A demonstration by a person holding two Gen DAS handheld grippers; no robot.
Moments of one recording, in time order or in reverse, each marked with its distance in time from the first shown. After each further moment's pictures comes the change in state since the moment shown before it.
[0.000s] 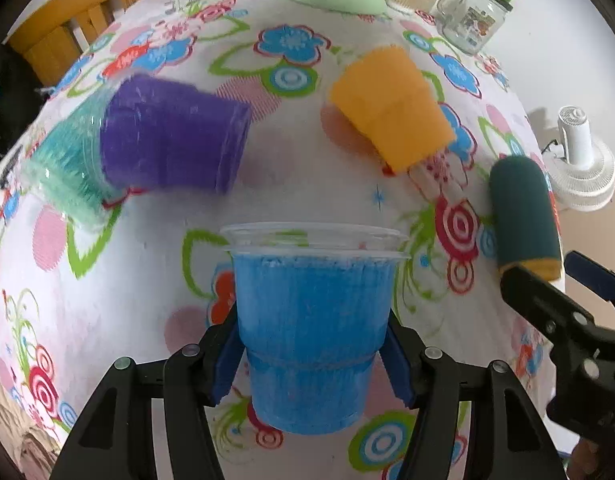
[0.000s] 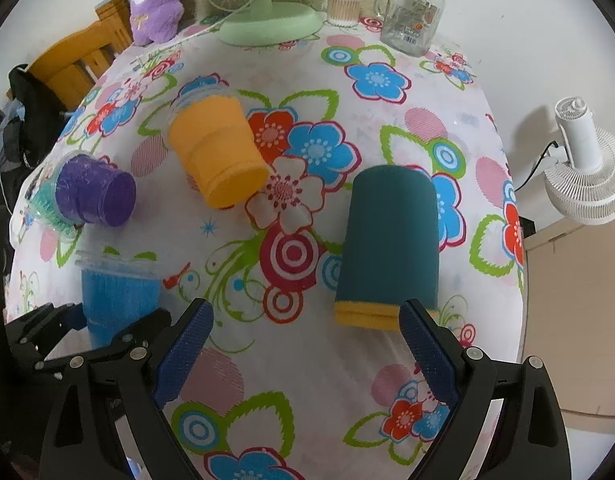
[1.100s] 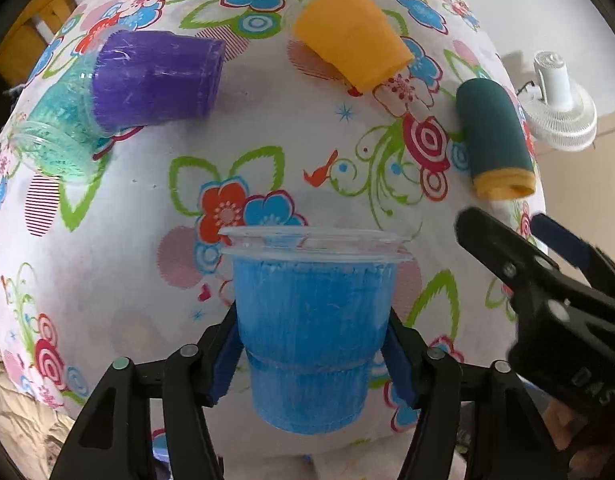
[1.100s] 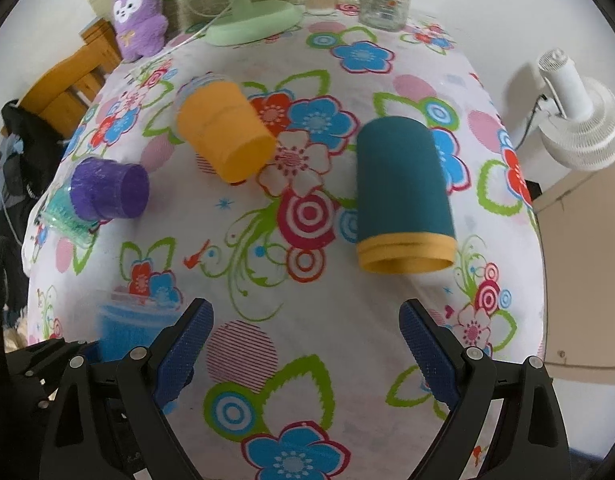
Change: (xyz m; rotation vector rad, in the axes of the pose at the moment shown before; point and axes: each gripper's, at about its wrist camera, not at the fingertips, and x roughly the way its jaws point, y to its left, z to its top) left arm -0.015 -0.005 -0.028 0.094 0.183 -0.037; right arm -0.008 -0.001 -0.031 0.158 -0.016 0.042
